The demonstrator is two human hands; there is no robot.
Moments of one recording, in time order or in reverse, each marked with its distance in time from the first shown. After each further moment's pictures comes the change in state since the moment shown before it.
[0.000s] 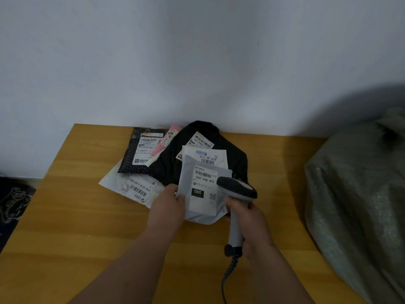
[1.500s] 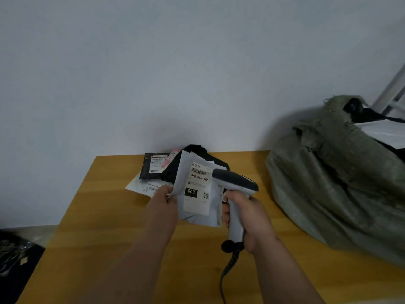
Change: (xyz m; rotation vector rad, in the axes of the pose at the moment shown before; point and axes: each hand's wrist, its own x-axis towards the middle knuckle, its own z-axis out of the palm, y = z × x) left_hand -0.150 -0.022 -0.083 -0.408 0.122 0.226; right_hand -0.207 0.017 -0.012 0.194 -0.108 -0.324
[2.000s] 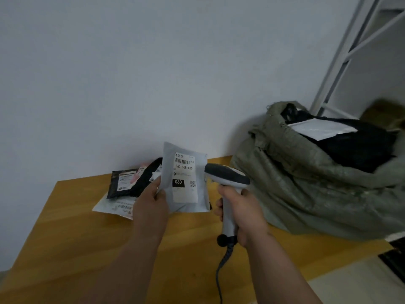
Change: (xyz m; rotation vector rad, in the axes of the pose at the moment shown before) left_hand -0.023 0.053 0.028 -0.030 -0.012 0.212; right_hand -0.043 -0.034 -0.042 0.016 0.165 -0.176
